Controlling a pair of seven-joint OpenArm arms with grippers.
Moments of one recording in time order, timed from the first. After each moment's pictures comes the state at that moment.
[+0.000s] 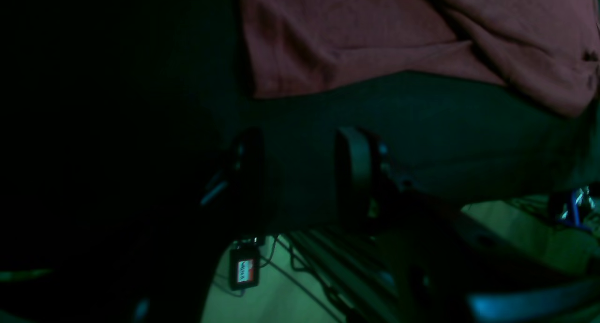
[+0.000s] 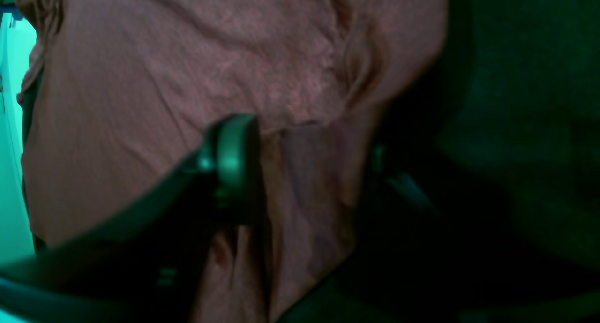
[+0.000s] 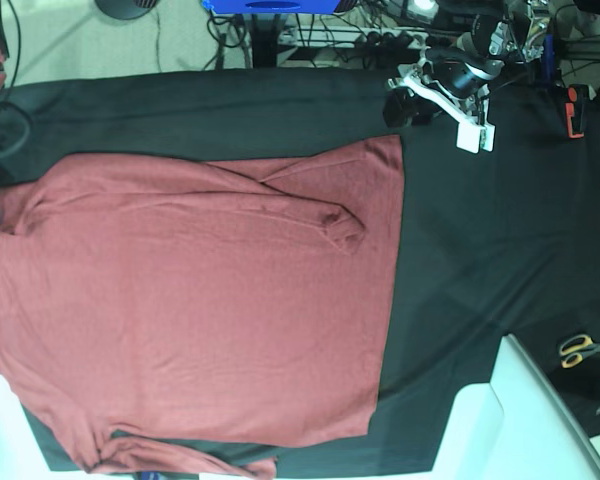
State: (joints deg) left arm 33.3 -19.8 -0.6 94.2 -45.9 -8.9 27.5; right arm 16.4 25.1 60.0 22.6 18.7 32.7 -26.9
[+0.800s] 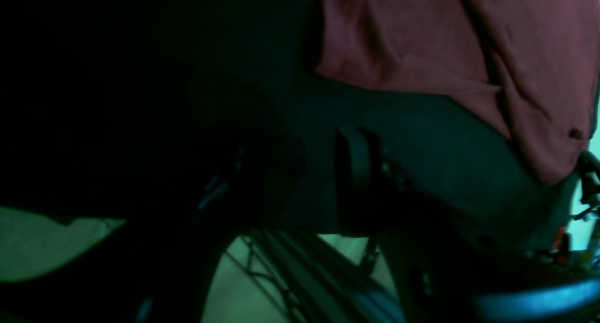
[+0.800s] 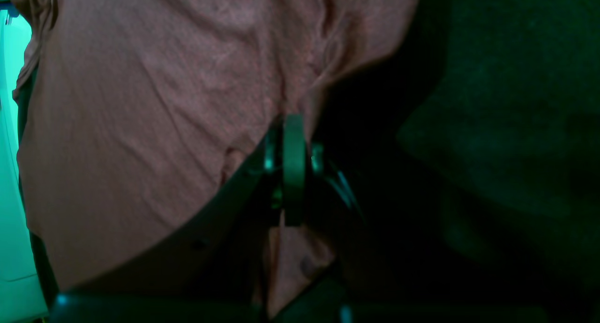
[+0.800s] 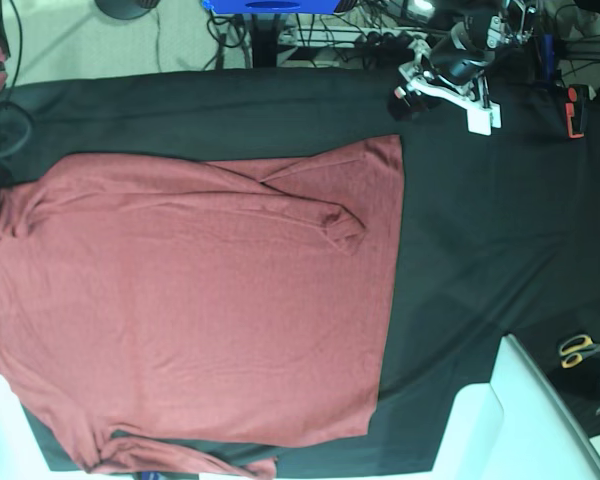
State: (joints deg) left arm 32.9 -13.4 -7.3 87.0 -53.0 -8.9 27.8; right arm 16.3 25.0 59.8 22.6 18.4 32.3 -27.1
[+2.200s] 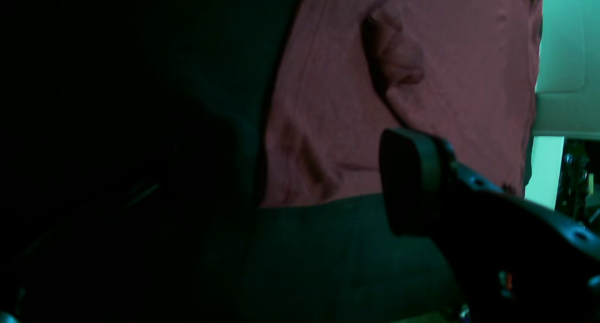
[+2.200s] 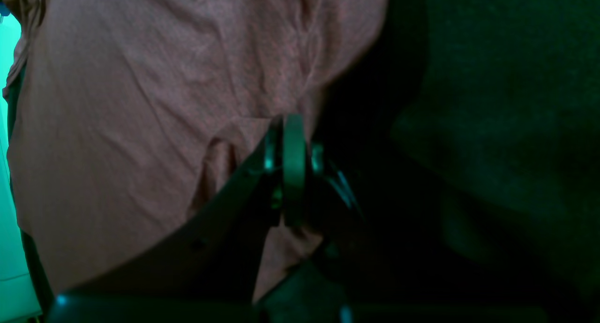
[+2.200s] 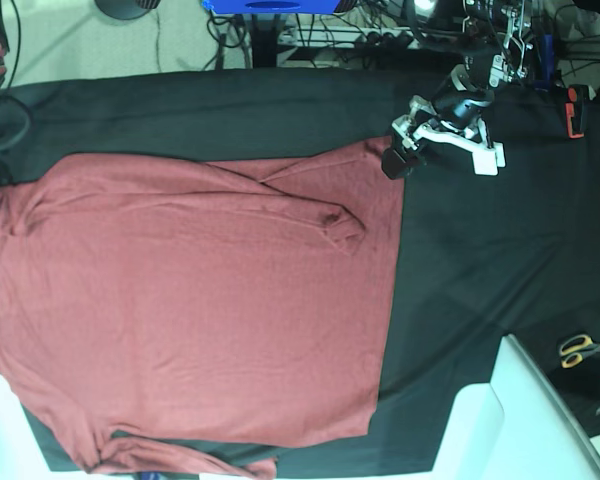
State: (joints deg) left arm 23.7 -12.0 -7.3 78.6 -55.6 -10.9 24.2; right arm 15.1 25.3 59.8 22.6 18.4 32.3 -27.1
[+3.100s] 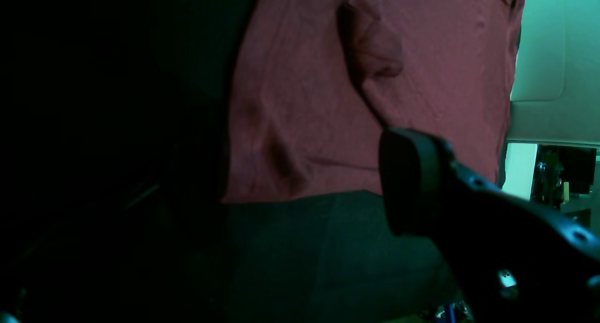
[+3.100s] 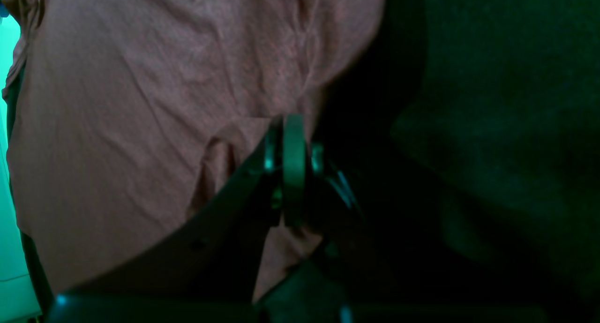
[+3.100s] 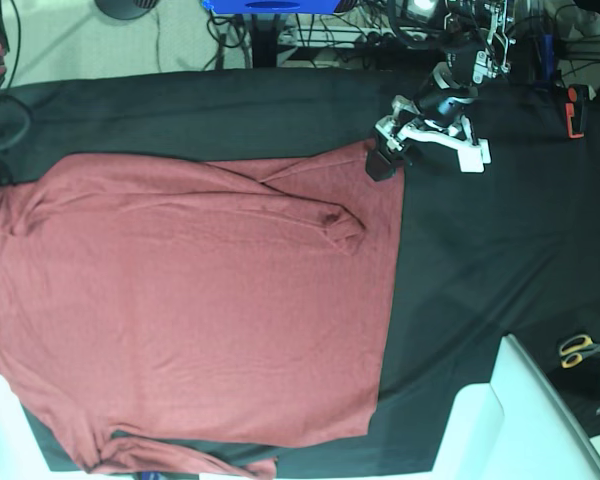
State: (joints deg) left arm 23.6 -8.7 -7.1 78.9 -55.7 -10.9 24.1; right arm 15.1 25.3 59.8 22.6 18.4 32.3 -27.1
